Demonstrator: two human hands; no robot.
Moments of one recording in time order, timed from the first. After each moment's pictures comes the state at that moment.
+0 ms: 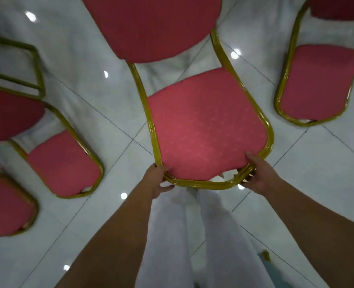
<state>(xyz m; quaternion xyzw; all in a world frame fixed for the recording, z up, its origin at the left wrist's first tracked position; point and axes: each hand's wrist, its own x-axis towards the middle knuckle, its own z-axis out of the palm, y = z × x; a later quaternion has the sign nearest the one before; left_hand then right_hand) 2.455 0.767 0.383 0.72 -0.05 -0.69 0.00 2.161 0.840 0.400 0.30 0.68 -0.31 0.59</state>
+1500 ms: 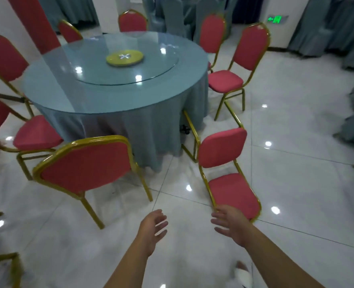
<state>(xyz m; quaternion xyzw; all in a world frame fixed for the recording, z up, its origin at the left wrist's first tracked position) 2.275 0.633 0.658 0.57 -0.30 -0.76 0.14 2.060 0.791 0.695 0.07 0.68 -0.51 0.52</state>
